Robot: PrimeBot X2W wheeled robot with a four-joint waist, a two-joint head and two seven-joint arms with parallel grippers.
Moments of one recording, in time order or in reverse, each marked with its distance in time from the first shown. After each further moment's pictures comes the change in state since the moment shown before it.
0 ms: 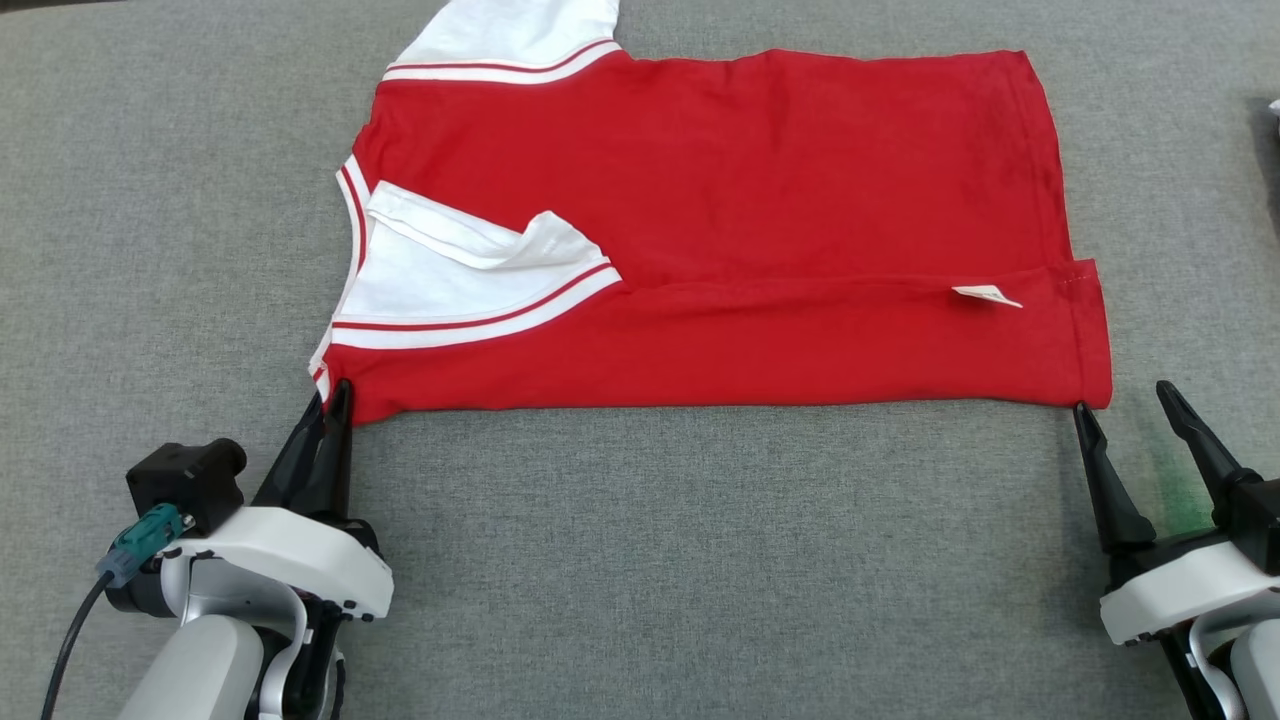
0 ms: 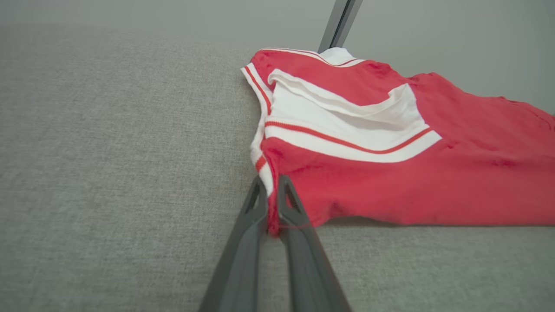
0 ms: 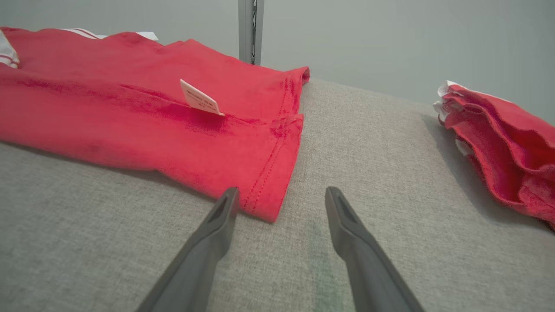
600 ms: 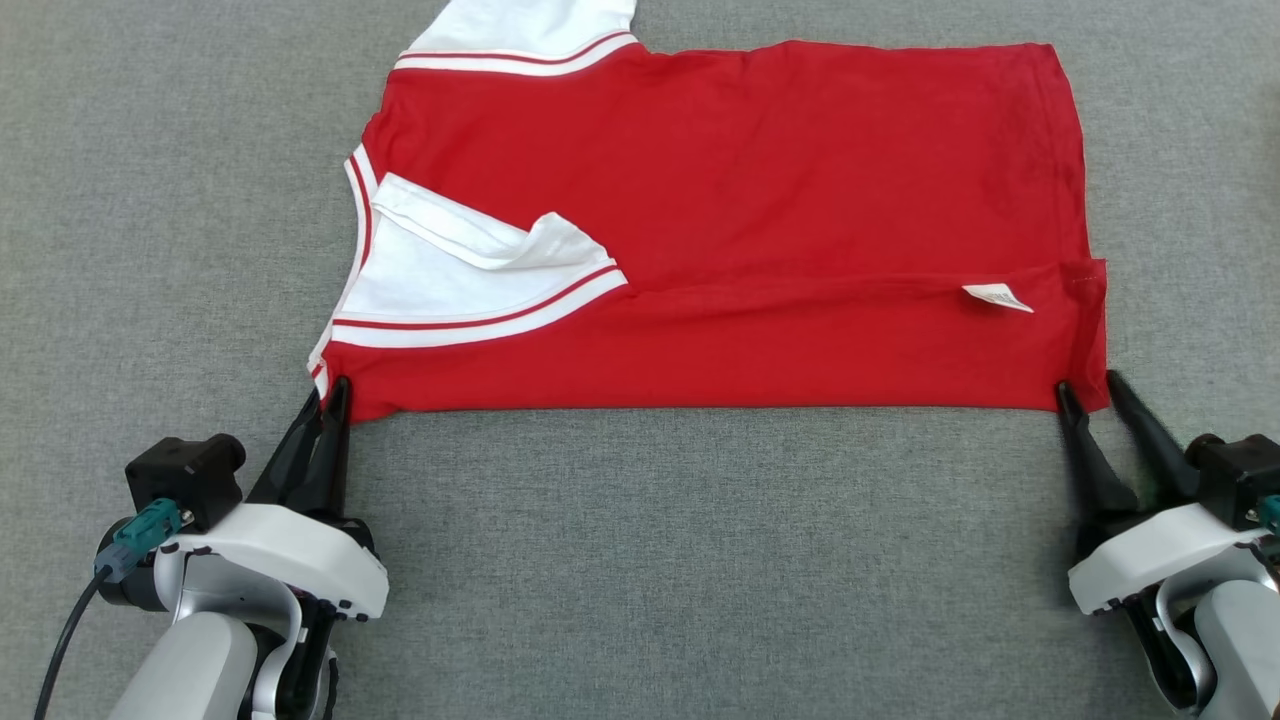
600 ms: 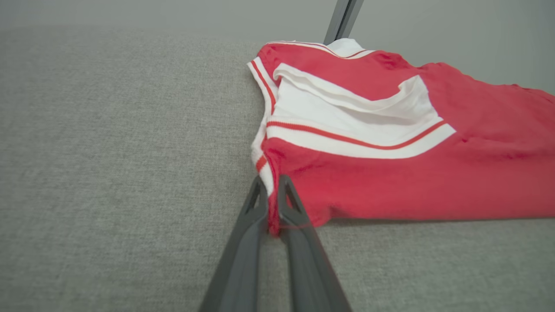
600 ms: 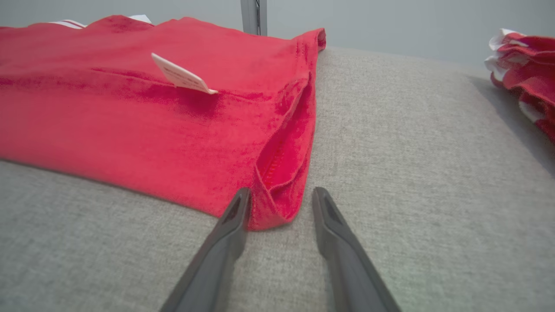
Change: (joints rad) left arm -0.005 0.029 -0.013 -0.017 0.011 0.005 0.018; right arm -0.130 -0.006 0.149 0.202 0.155 -0.001 -0.012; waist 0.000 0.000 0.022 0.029
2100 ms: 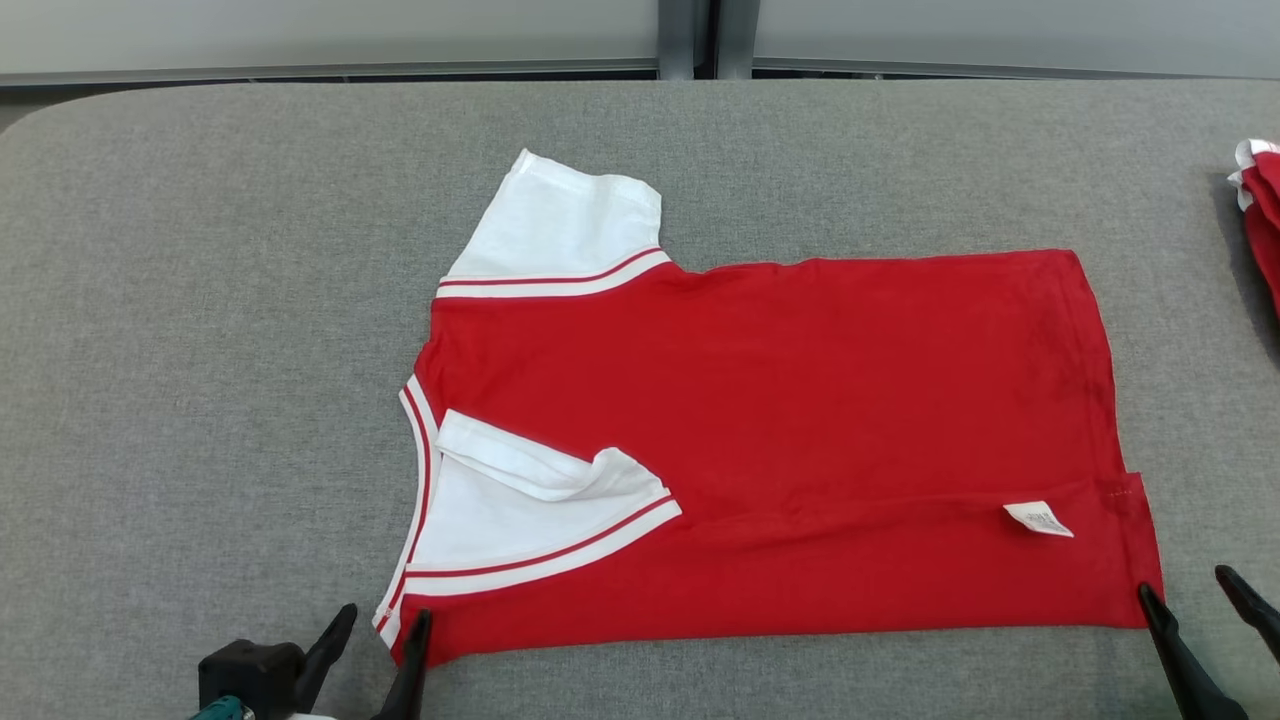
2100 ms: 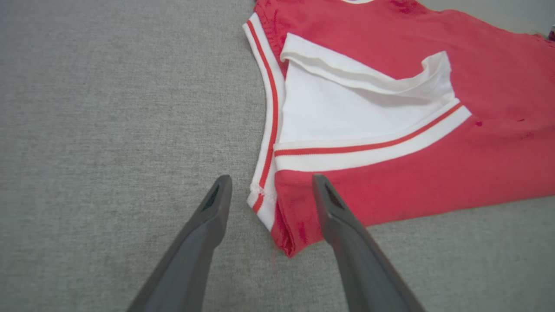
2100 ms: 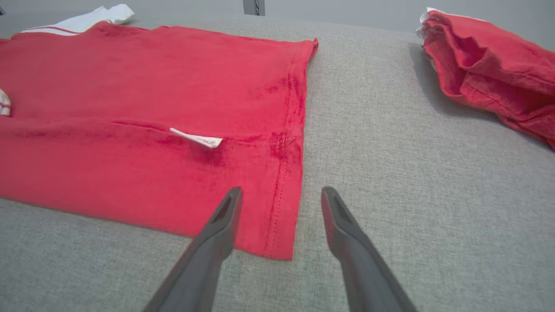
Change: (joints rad) left arm 0.368 0.083 -0.081 -0.253 -0.004 0.095 0.123; right arm 0.549 -0.124 -0.209 -0.505 0.074 0.001 0.215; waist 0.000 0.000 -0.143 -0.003
